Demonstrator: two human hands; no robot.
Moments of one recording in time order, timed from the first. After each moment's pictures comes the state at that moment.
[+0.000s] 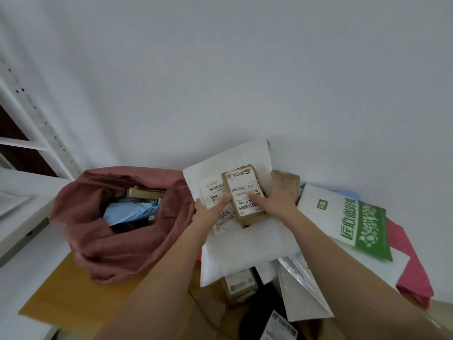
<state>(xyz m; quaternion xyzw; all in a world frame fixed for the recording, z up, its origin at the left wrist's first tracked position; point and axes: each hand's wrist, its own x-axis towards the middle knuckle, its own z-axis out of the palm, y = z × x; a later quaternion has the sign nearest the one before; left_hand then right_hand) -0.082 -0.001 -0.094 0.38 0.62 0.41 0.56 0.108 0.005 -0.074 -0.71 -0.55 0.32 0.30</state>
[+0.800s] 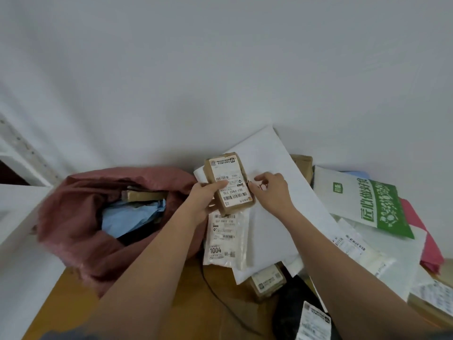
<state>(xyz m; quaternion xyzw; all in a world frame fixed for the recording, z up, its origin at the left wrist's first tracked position) -0.148 0.081 -0.096 0.35 0.55 0.35 0.68 0.030 0.041 -0.099 -0.74 -0.54 0.21 0.34</state>
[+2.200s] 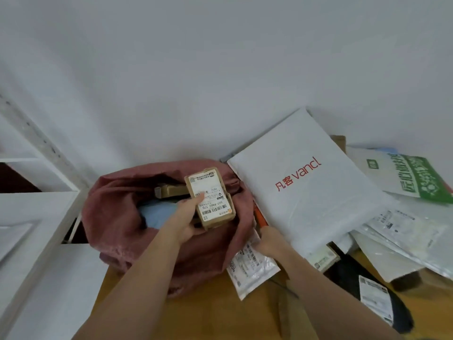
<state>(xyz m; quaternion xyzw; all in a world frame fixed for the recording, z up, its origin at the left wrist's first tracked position) -0.329 0.086 -0.144 0.28 0.58 0.29 0.71 -0.130 -0.007 -0.204 -0.77 -0.52 0.36 0.05</state>
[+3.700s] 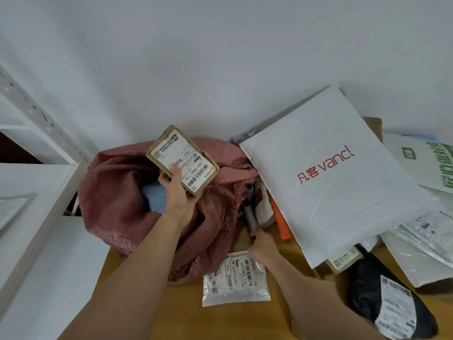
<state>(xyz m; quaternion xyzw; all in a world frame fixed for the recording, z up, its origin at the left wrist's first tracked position) -0.349 0.119 -0.175 0.20 0.47 0.57 0.64 -0.179 0.001 -0.279 -0.78 -0.46 0.41 0.10</state>
